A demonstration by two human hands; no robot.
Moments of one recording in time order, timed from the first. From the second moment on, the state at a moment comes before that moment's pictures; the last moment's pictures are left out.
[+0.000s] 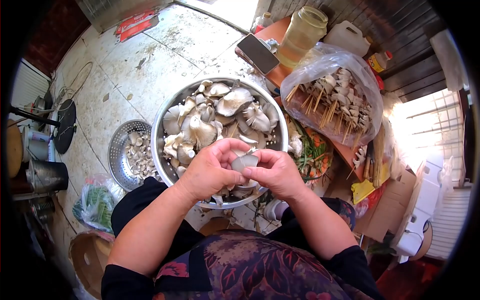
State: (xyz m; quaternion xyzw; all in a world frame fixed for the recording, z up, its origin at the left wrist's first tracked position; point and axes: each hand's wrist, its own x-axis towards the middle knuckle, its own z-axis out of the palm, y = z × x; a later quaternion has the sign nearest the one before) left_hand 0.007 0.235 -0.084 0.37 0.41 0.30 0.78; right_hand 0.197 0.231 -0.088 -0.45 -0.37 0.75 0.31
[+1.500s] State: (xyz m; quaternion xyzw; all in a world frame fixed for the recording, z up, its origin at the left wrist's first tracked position) left_hand -0.030 0.265 -0.123 0.72 0.66 0.17 0.15; right_hand 0.194 0.227 -0.091 -0.53 -0.68 0.45 0.23
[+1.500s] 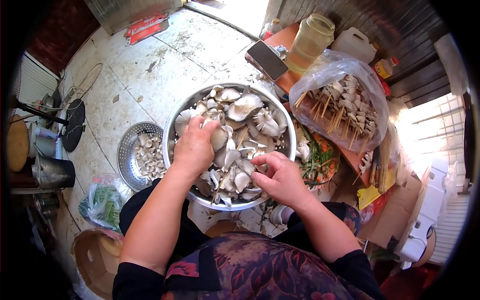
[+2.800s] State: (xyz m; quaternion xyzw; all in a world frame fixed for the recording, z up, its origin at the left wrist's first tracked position) left_hand -0.003 0.250 -0.070 0.46 0.56 0.40 0.56; right_hand 0.194 0.229 -0.089 -0.46 -0.37 0.69 0.42
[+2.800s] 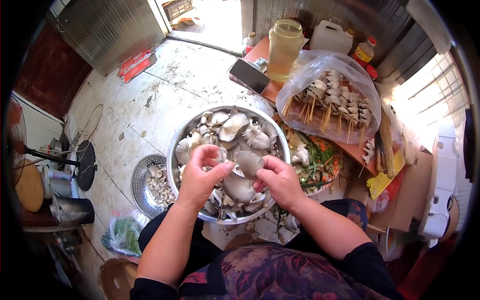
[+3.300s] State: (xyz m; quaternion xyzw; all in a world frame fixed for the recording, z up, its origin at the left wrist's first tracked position) left_hand 0.003 0.237 -0.078 0.37 0.50 0.29 0.73; right_hand 0.193 0.229 -0.090 -0.46 -0.38 0.72 0.35
